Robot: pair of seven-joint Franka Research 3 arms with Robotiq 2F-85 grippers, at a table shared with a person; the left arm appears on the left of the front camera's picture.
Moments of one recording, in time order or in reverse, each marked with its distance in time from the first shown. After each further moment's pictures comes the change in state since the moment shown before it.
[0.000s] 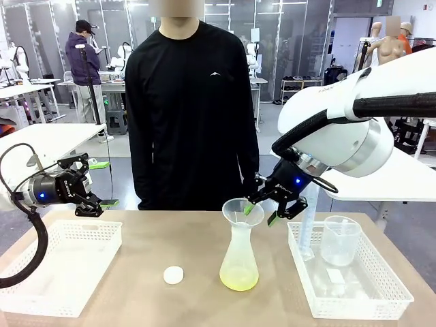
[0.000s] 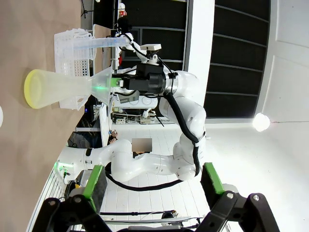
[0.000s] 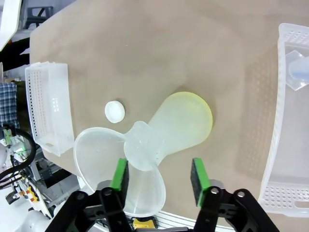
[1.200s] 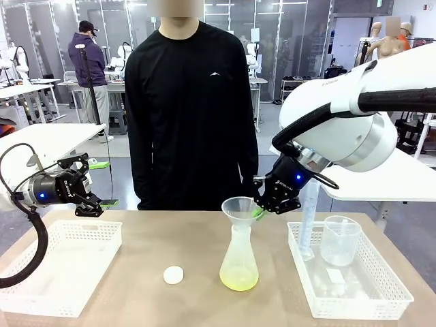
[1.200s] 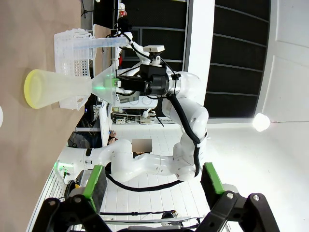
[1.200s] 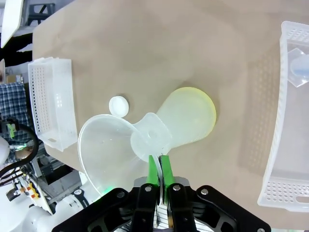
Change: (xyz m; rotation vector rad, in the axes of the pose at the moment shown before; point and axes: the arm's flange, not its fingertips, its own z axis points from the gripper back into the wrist) left arm 0.000 0.000 0.000 0.000 0.000 0.000; right arm -0.004 0.006 0.010 0.008 0.010 0.008
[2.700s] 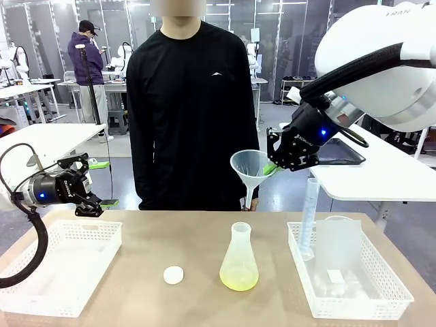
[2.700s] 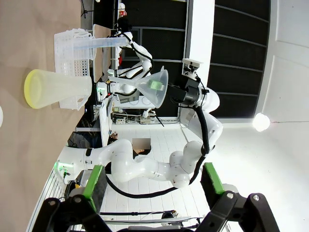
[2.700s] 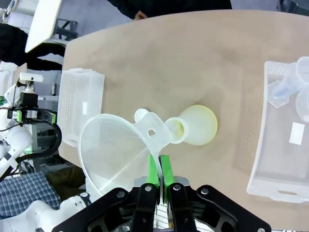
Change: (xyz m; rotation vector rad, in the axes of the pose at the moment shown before) left arm 0.000 0.000 0.000 0.000 0.000 0.000; right arm -0.027 0.026 0.108 0.049 -0.181 0.106
